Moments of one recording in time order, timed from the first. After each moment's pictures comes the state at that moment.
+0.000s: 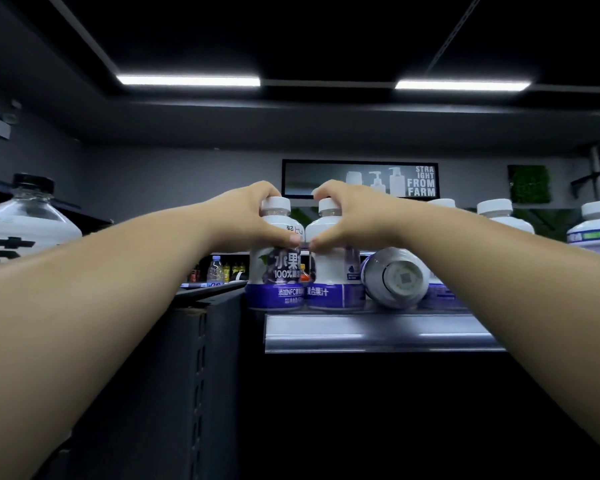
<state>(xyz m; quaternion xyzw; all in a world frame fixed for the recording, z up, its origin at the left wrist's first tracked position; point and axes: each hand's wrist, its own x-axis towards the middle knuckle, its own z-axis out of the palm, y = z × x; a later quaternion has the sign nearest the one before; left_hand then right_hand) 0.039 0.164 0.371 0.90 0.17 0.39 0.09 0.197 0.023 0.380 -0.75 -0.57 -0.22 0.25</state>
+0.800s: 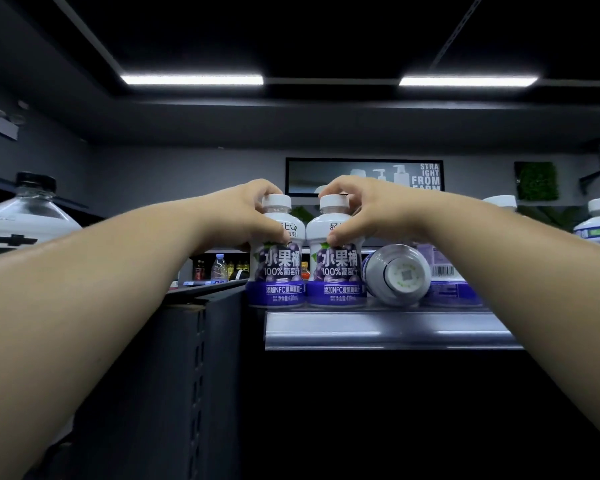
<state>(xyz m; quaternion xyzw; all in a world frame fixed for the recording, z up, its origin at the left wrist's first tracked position) 0.033 0.160 0.368 0.90 0.13 0.35 0.24 0.220 0.011 0.384 -0.69 -0.64 -0.10 0.34</state>
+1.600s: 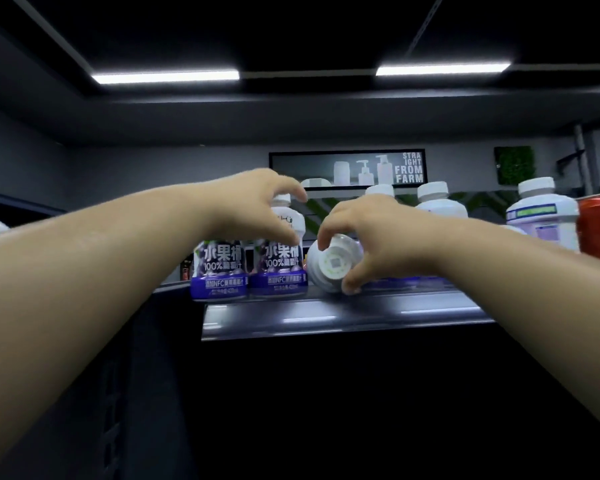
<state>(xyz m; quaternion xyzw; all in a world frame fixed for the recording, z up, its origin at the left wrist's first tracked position) 0.079 0.077 0.379 0.94 0.12 0.30 -0.11 0.228 -0.074 0.339 -0.70 -0.63 -0.32 0.09</state>
